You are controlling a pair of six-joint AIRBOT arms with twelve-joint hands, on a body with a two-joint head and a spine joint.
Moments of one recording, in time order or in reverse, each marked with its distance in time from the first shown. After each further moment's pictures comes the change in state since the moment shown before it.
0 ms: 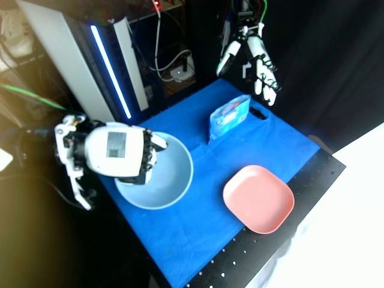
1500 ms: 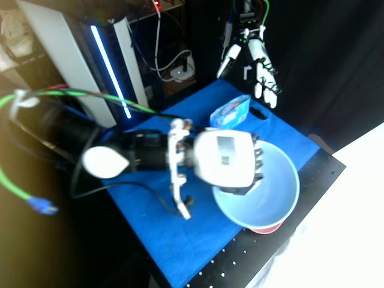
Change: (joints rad) left arm -0.030 -0.014 0.041 0.032 0.034 -0.019; right arm 0.326 -0.529 0.501 0.079 -0.247 -0.016
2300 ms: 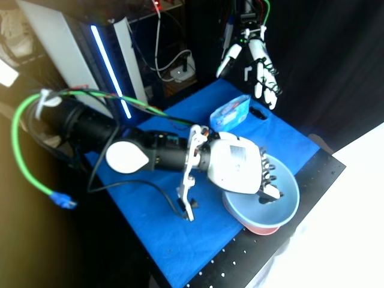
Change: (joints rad) left arm -0.016 -0.006 0.007 0.020 0.010 -0.006; right arm 0.003 -0.046 0.041 -0.060 -0.134 0.000
